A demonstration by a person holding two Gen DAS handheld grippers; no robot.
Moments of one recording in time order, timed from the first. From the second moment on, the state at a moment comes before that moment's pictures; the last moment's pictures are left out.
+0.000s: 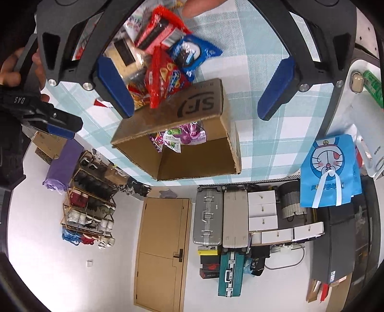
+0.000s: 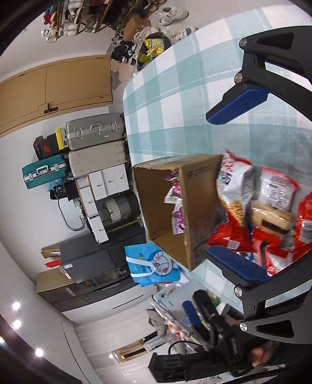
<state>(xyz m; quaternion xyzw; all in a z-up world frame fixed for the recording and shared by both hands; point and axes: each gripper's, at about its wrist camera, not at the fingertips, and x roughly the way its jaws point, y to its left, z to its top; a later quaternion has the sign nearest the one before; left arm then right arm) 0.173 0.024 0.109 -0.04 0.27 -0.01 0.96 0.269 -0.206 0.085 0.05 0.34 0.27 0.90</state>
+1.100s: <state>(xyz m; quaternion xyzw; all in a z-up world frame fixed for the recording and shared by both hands) 0.078 0.011 0.057 -0.04 0.26 0.01 0.96 0.165 -0.222 0.050 0.04 0.30 0.28 0.91</state>
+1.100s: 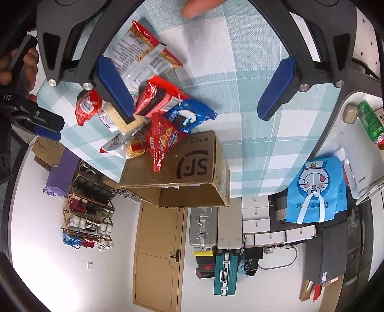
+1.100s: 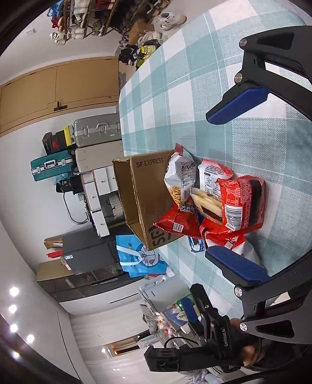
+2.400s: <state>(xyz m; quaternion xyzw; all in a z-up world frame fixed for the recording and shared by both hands) 0.070 -0.039 -0.003 0.02 0.32 -0.06 0.95 0.154 -0.179 -0.010 -0.03 0.35 0.27 0.89</state>
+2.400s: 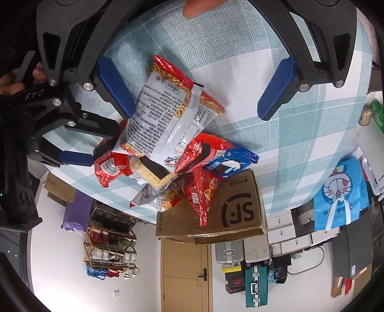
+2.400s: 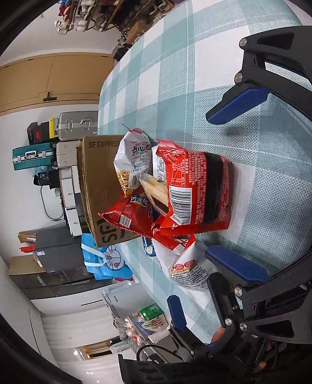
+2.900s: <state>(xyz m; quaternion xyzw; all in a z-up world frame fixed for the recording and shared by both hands) 0.095 -0.041 -0.017 0.01 0.34 -0.08 0.94 0.173 -0.180 -0.020 -0.01 0.38 0.27 0.88</state>
